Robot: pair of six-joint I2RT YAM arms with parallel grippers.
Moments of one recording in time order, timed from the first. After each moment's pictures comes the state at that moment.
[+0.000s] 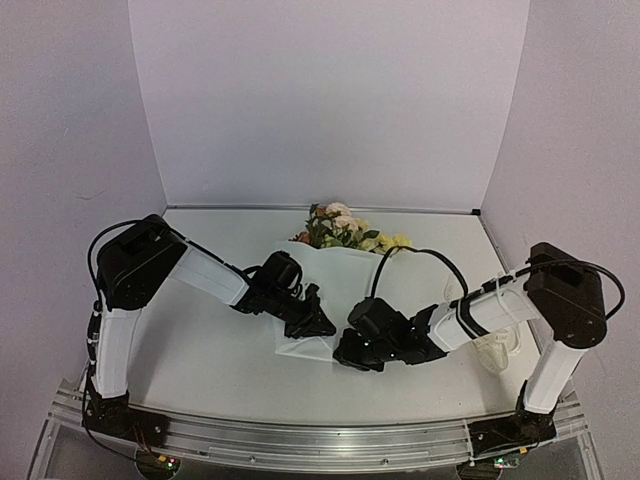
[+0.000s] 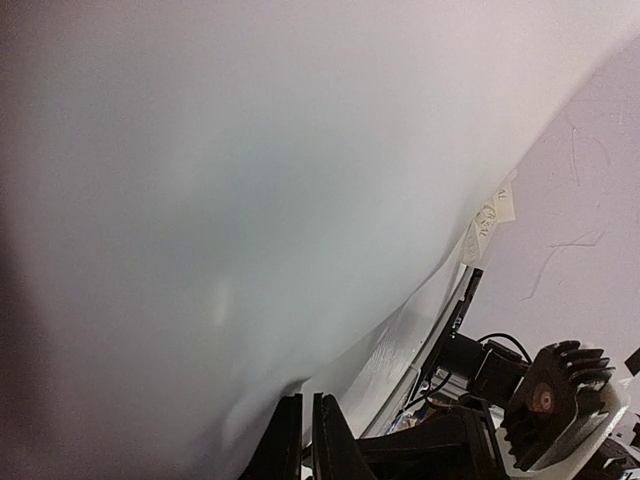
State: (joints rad) left arm -0.83 2.14 1.18 0.18 0.67 -1.13; right arm 1.07 1.80 0.83 0.08 0.06 1.14
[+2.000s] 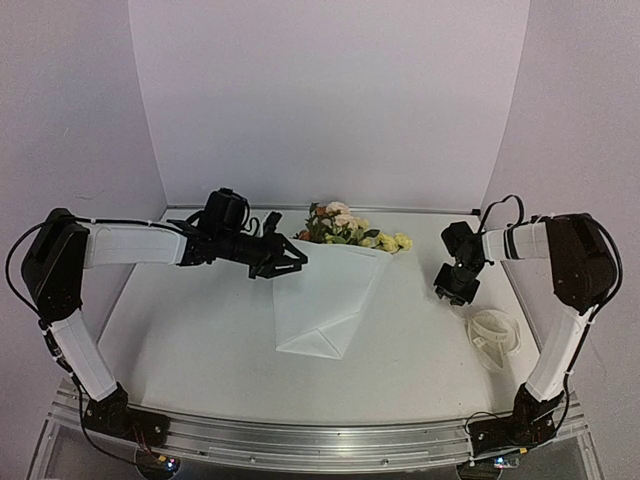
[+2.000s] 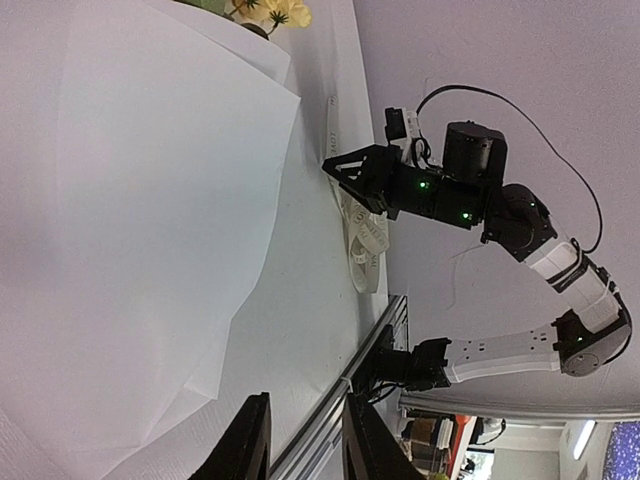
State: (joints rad) left arm -0.64 1.72 1.13 0.03 0.69 -0.94; right arm 0.26 1.86 1.11 -0.53 0.11 0.80
